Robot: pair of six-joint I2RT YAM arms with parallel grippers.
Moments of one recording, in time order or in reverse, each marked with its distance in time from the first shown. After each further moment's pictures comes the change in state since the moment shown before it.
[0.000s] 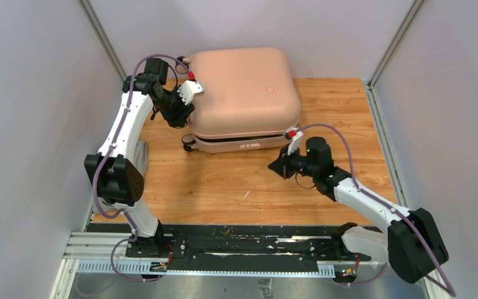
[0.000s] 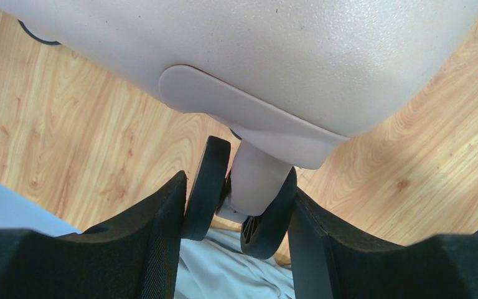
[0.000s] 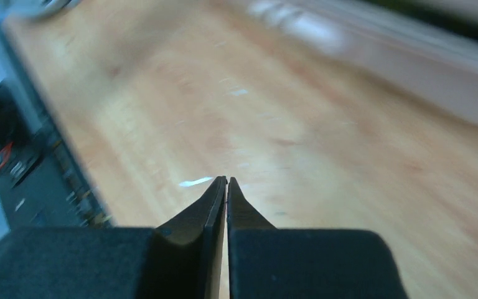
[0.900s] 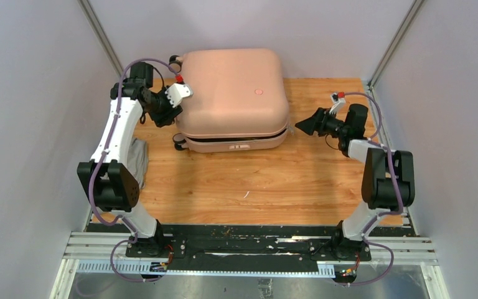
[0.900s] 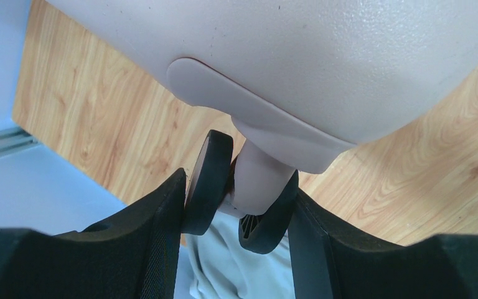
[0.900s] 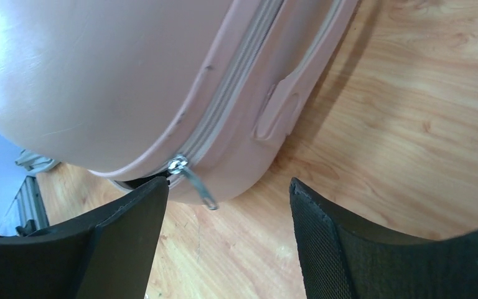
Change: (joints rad) left arm 0.091 -0.070 -0.109 0.109 -0.034 0.120; right arm -0.655 0.505 0.299 0.312 -0.406 0.187
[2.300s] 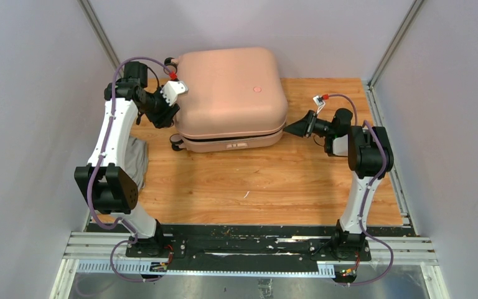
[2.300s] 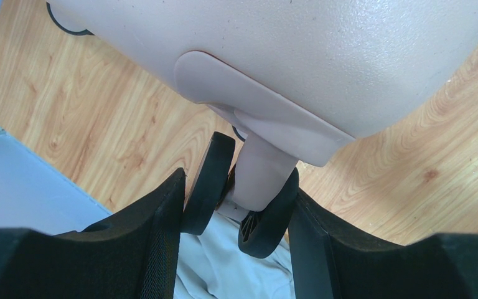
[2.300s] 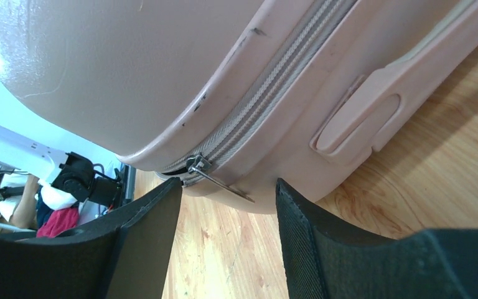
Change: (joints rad) left arm 0.041 -0.028 0.010 -0.051 0.066 -0.077; right arm 0.056 0.438 0.125 0.638 -0.369 0.423
